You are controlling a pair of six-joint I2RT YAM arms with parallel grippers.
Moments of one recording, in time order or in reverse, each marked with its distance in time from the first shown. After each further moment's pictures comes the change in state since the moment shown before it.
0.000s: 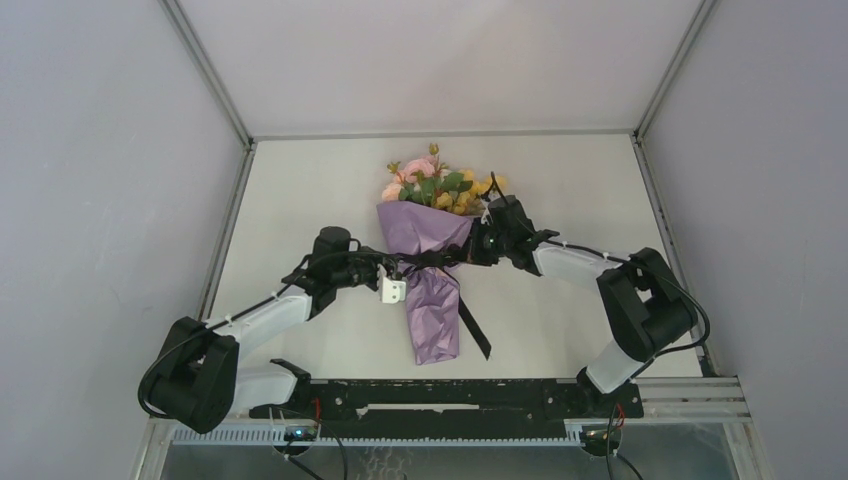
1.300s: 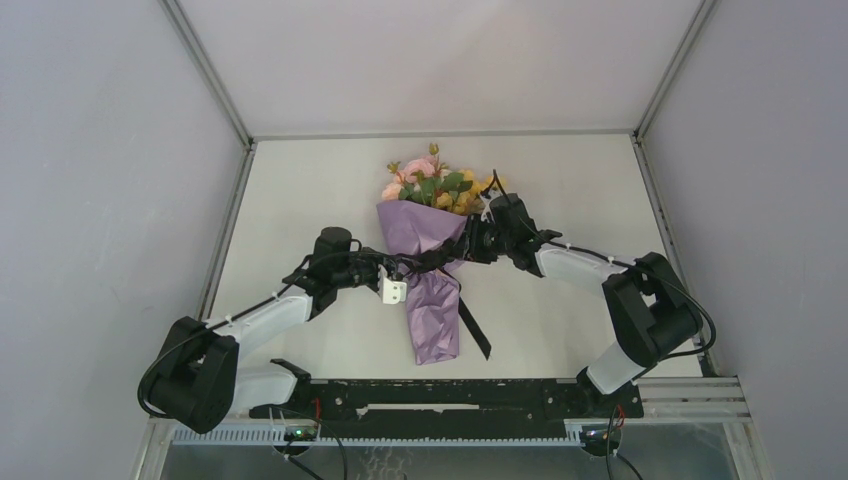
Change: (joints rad) left arm -0.006 0.000 0.000 0.000 0.006 -0.008; right arm 0.011 -0.039 -0.004 0.015 -0.017 0.002
